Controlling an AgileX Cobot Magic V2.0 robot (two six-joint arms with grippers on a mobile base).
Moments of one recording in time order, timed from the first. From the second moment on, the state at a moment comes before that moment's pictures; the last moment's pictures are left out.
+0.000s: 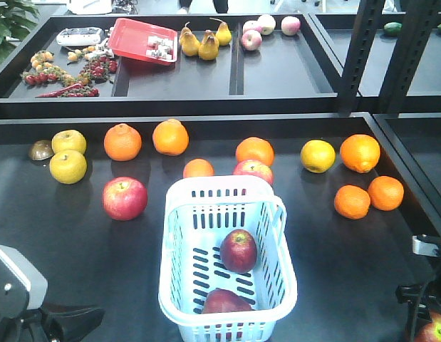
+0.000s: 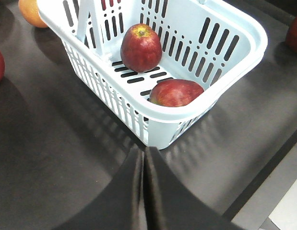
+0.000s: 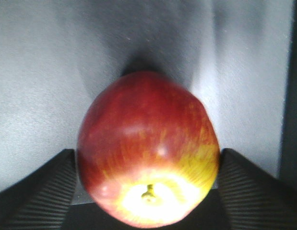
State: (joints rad) left arm -0.69 0.83 -0.32 -0.17 0.22 0.05; right arm -0.25 1.85 -0.84 0.03 0.83 -0.11
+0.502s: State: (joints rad) left arm -0.69 0.83 -0.32 -0.17 0.22 0.05; right arm -0.25 1.49 -0.84 0.27 0.86 -0.36
